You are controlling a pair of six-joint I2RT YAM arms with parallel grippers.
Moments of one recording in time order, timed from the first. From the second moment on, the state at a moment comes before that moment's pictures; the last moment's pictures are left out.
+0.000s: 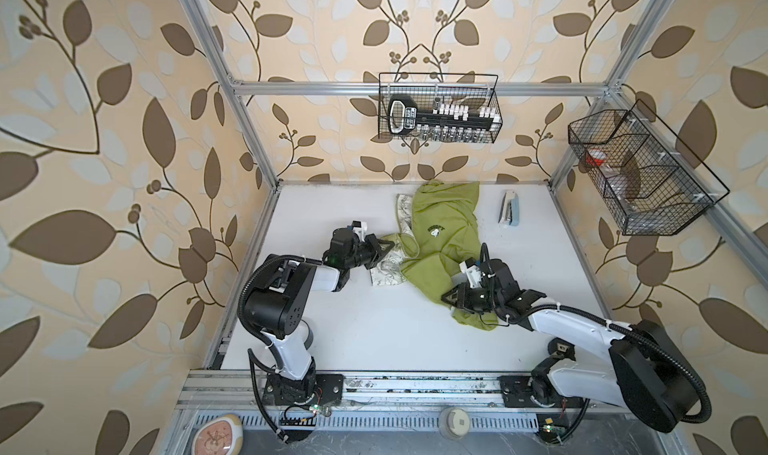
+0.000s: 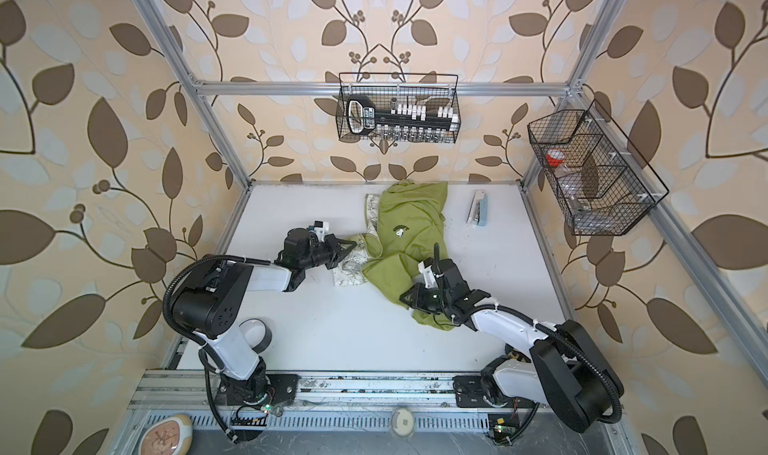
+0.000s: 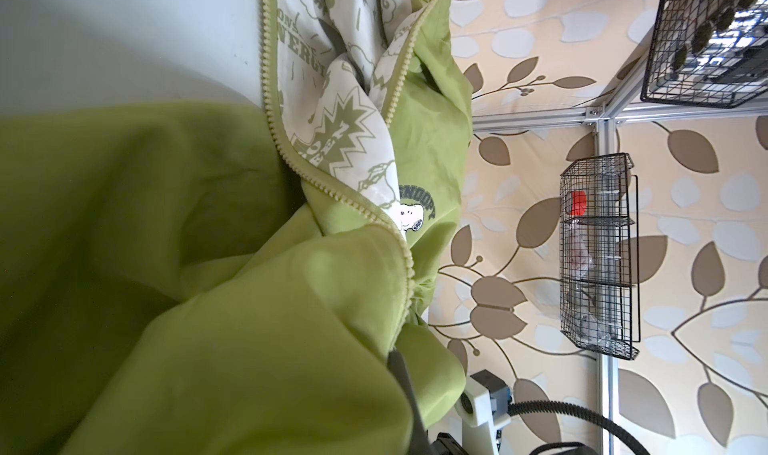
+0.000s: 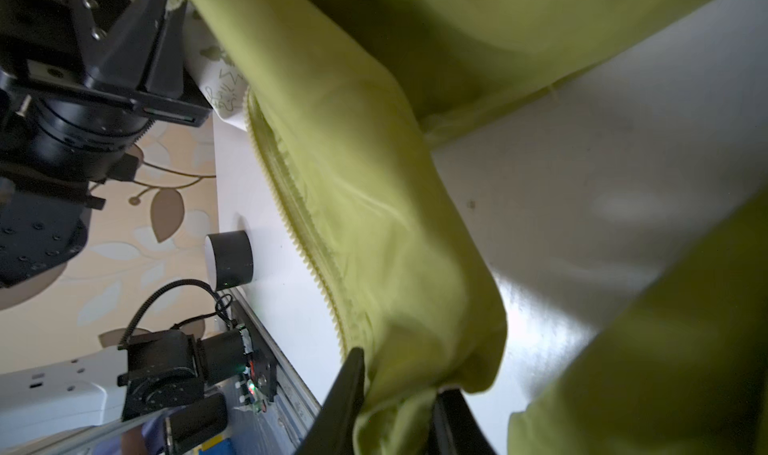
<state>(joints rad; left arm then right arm) -0.26 1.74 0.67 0.72 0.65 -1.20 0.52 1.25 0.45 0.00 -0.43 0.82</state>
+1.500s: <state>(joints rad) -0.26 1.72 0.66 0.69 0.65 -1.20 0.56 1.26 0.33 0.21 -0.37 0.90</state>
